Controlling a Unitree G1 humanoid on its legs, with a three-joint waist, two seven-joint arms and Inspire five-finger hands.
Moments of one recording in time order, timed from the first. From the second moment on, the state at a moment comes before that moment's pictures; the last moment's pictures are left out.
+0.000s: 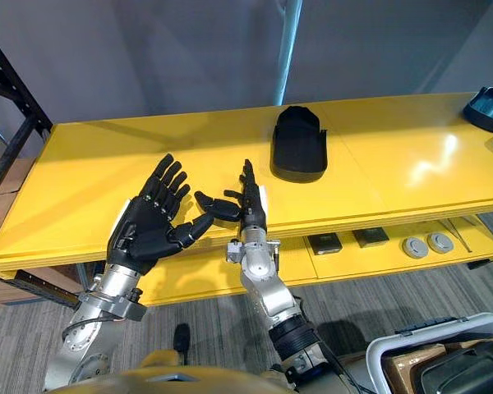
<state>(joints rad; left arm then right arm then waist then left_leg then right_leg) 0.36 0.15 -0.27 -0.47 -0.46 -0.09 -0.07 -0.21 -0.06 0.36 0.21 0.12 -0.01 -0.45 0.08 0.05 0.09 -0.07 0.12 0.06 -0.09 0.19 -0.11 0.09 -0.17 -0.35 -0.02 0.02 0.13</state>
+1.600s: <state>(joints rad) 0.37 0.15 -0.25 -0.44 -0.46 -0.11 -0.14 -0.24 -0.10 0.10 0.26 0.08 -0.02 -0.54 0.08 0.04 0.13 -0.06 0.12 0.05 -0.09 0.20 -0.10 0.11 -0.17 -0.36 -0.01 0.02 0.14</state>
